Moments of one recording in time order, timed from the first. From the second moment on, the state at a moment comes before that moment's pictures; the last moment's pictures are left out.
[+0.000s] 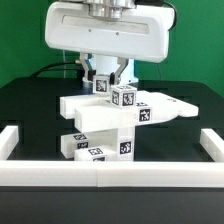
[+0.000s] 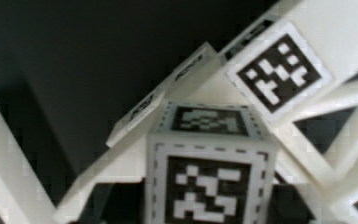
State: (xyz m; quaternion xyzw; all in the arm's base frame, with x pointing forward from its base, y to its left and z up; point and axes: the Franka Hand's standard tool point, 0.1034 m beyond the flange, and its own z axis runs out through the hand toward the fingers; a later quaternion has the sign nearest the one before) arm 0.540 -0.048 0.123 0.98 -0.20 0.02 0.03
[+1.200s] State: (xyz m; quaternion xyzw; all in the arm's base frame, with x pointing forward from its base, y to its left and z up) arm 0.540 -0.042 0.121 0.90 -0.43 0.03 0.01
